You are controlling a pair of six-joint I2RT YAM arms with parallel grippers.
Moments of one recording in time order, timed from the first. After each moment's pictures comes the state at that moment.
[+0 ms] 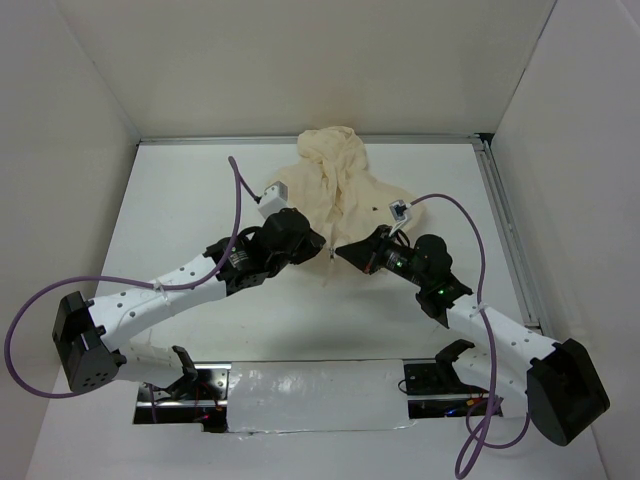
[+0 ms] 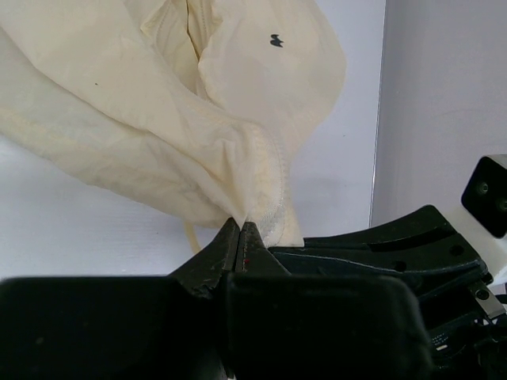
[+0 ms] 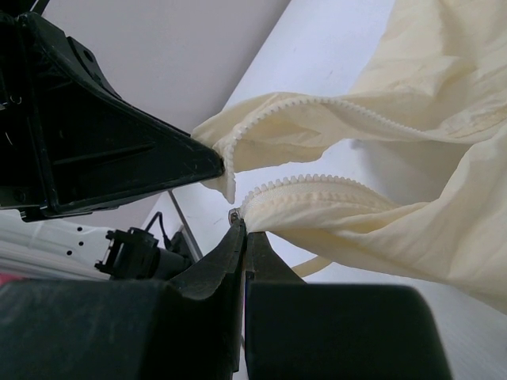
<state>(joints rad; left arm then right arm) -0.94 1.32 1.16 -0.42 -0.42 -1.16 0.52 0.98 0.41 0.54 -0.43 0.78</state>
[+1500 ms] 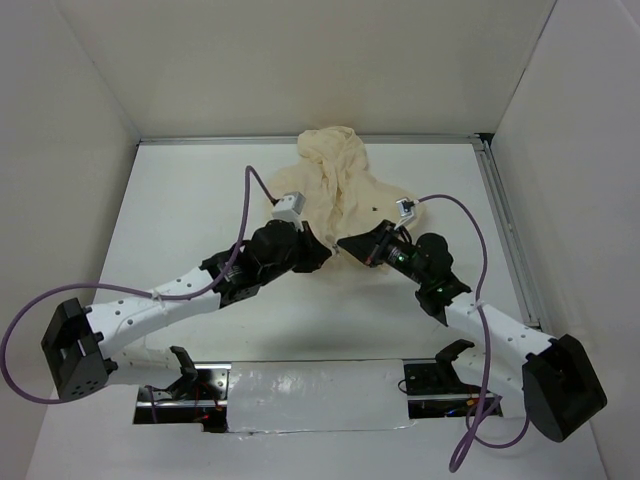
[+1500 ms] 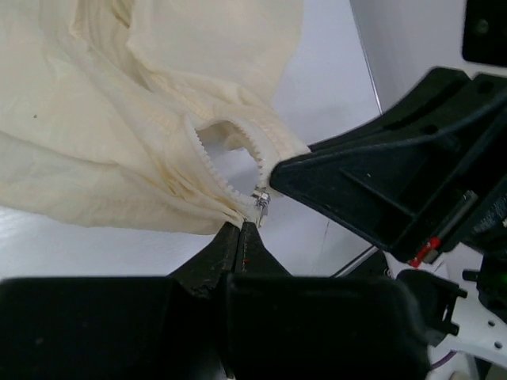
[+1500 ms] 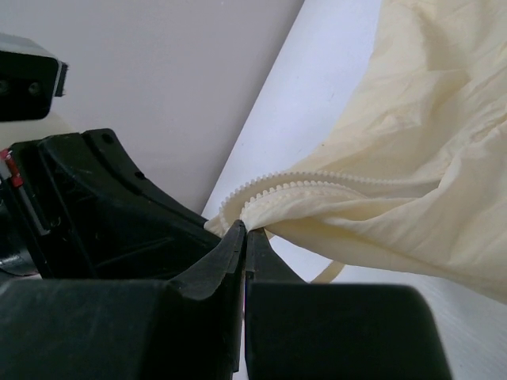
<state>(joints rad) -0.93 1.25 0.97 -0.18 -0.22 -0.86 0.50 1.00 0.41 0.60 -0.35 0.93</state>
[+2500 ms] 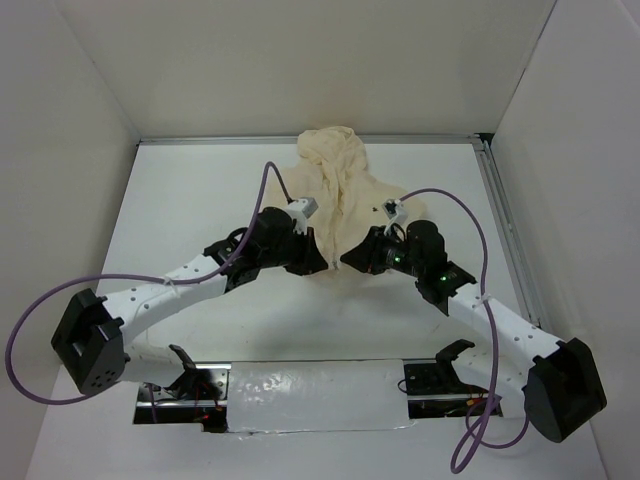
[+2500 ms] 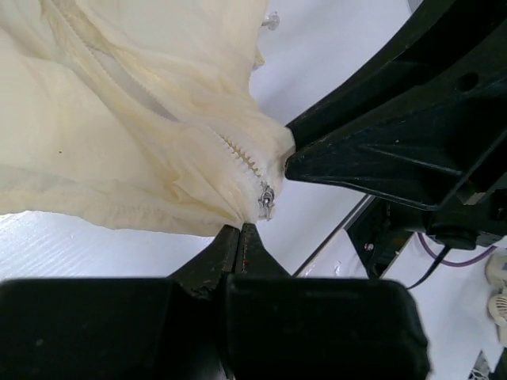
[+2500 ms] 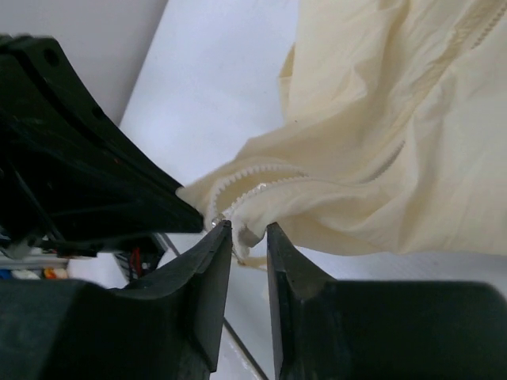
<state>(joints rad) -0.80 1.33 0.96 -0.19 0.18 -0.58 0.49 1.00 0.55 0.14 -0.44 0.64</state>
